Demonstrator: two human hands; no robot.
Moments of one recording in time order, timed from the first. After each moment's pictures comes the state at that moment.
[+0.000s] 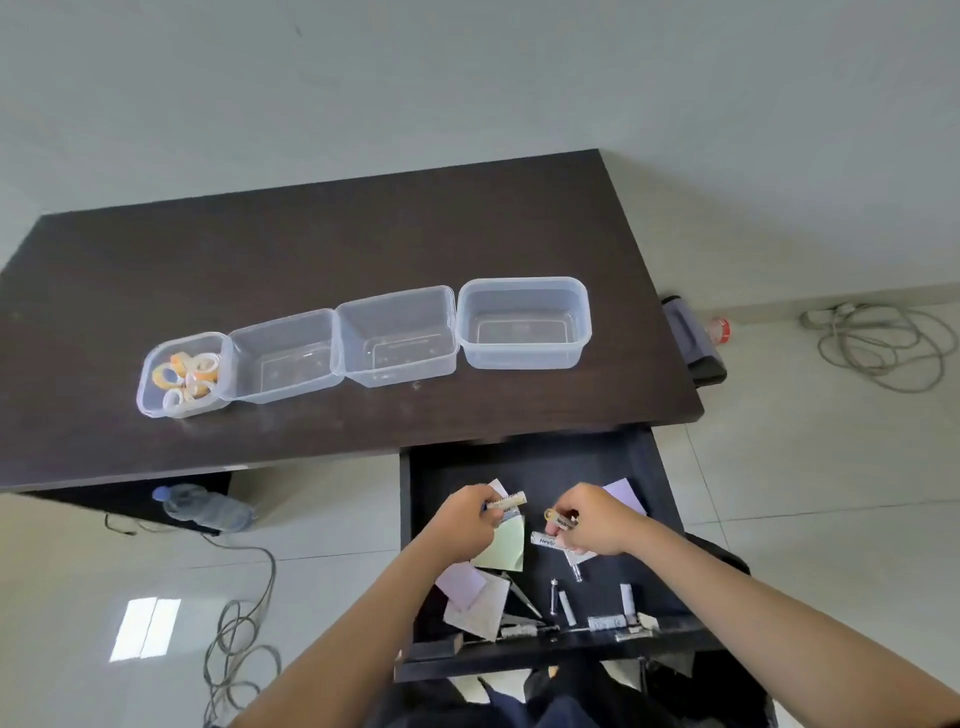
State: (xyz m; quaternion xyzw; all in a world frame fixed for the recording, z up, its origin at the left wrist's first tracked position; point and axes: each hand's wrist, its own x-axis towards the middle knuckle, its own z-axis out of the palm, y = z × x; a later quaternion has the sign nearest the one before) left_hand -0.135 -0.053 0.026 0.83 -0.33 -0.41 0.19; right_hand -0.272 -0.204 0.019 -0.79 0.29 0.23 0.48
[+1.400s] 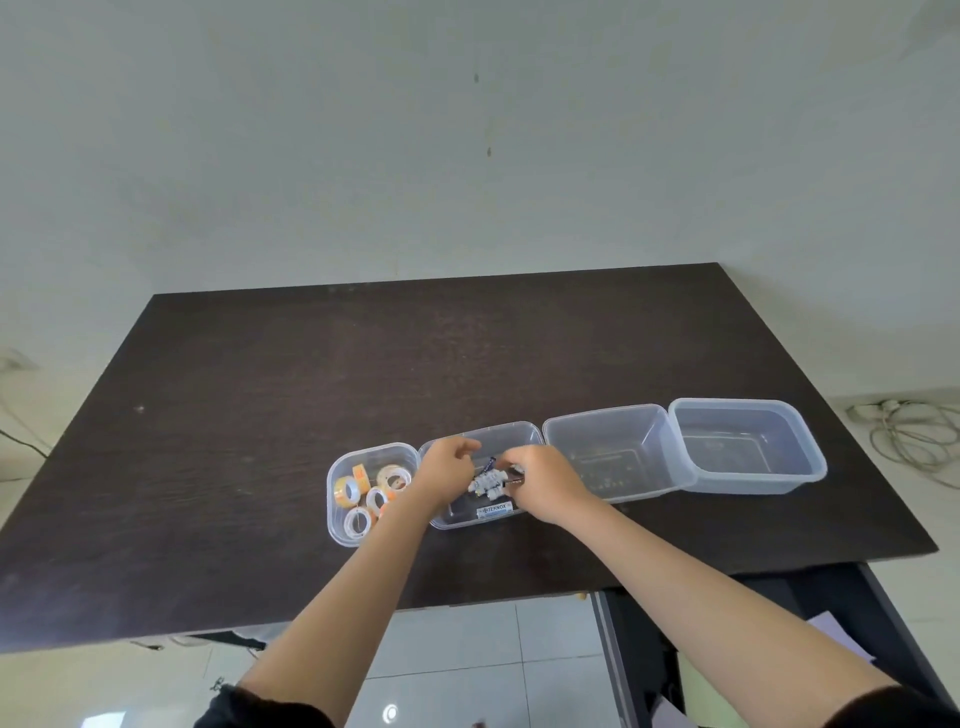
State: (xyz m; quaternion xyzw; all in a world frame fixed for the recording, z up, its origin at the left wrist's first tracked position) left_hand 0.219 0.018 0.085 0.83 -0.23 -0.35 0.37; right_hand 0.095 -0.076 0.099 -0.90 0.30 0.04 0.33
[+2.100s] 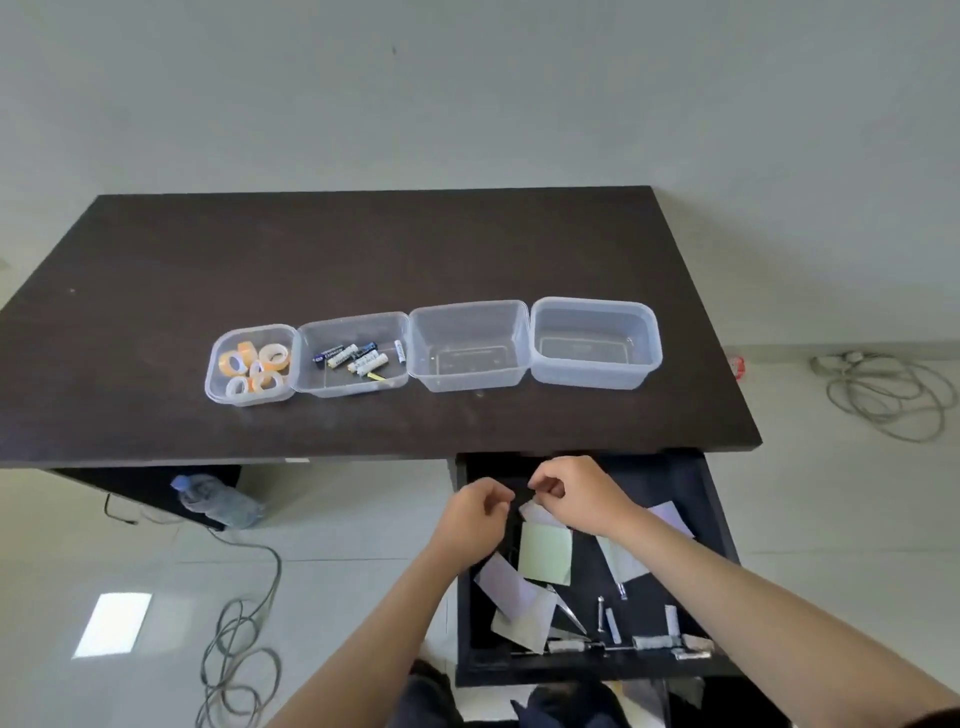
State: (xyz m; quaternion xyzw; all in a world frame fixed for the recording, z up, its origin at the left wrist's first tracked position) left_hand -0.090 0.003 0.035 0.83 -0.26 -0.36 0.34; right_hand -0.187 -0.151 0.049 -0.88 0.25 0.09 0.39
